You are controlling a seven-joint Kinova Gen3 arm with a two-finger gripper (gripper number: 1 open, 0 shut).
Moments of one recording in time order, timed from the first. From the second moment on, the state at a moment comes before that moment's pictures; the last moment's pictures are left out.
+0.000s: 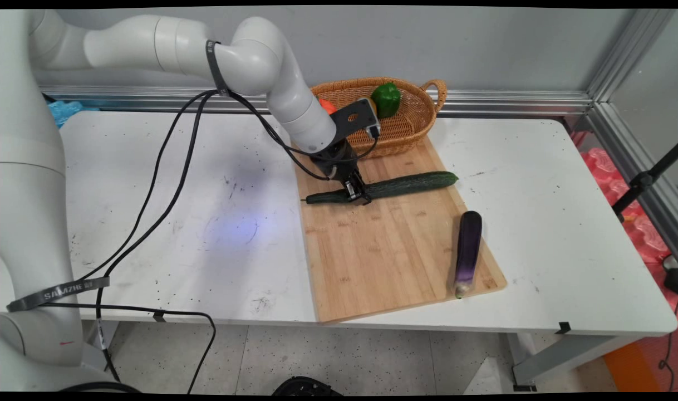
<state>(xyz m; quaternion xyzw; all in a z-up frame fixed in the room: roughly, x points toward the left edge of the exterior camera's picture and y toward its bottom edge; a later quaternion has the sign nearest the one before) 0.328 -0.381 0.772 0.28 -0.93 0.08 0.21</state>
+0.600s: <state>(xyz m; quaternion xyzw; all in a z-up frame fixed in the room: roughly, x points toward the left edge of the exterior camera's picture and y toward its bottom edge) 0.314 -0.393 0.826 0.26 -0.93 0.07 0.24</state>
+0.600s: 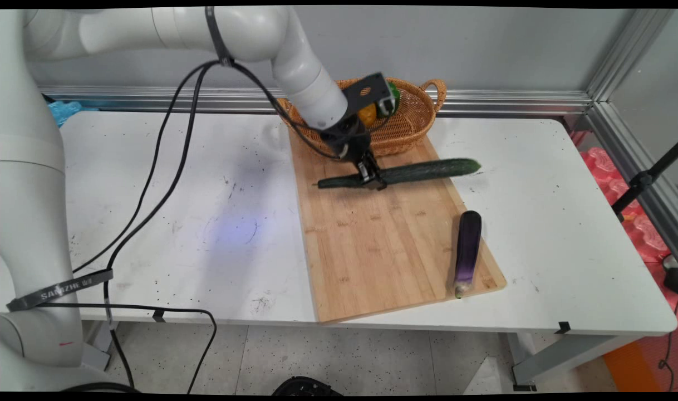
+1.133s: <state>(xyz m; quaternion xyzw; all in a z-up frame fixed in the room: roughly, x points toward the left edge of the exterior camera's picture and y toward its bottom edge) 0.325 -0.443 0.868 0.23 -0.93 0.12 0.25</state>
